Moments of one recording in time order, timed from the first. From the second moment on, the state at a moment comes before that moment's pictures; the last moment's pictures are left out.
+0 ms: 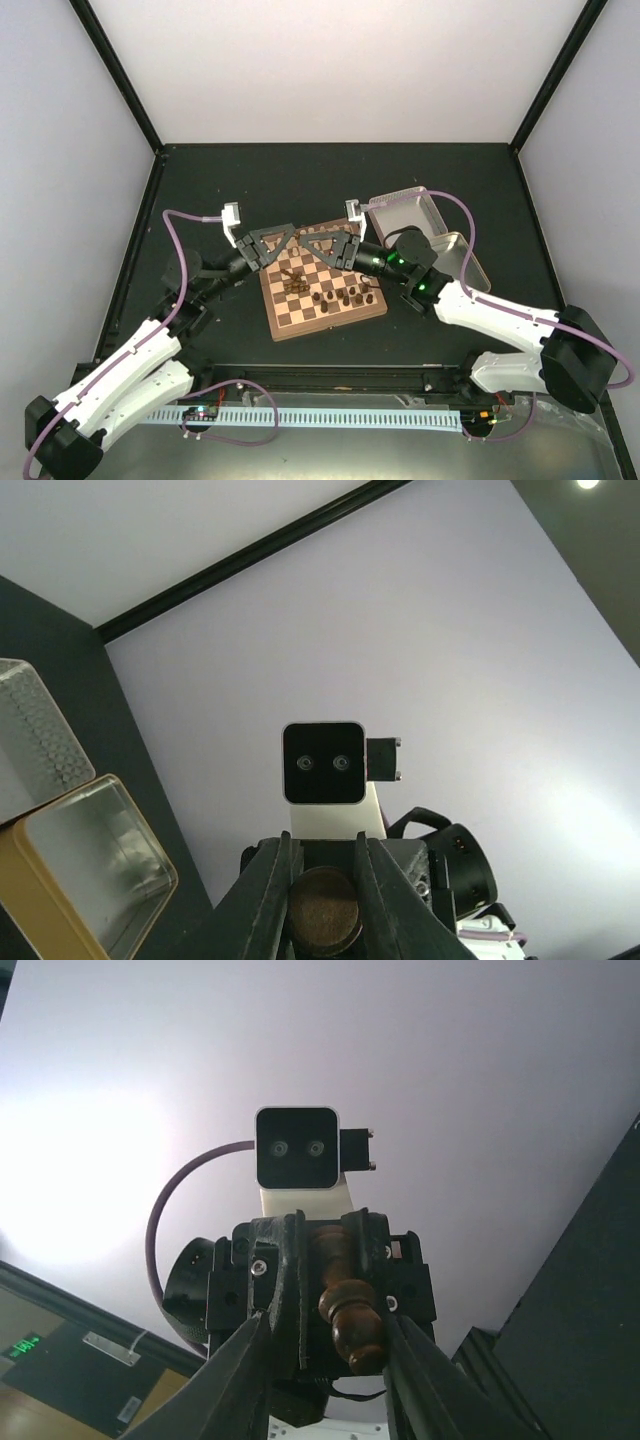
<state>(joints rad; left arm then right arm) -0.59 0.71 0.52 0.39 0.39 -1.21 0.89 1.23 0.71 0.72 -0.45 1.21</state>
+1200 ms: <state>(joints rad) -0.58 0.52 0.45 0.00 0.17 -1.05 0.89 1.26 0.85 0.13 -0.33 0.90</state>
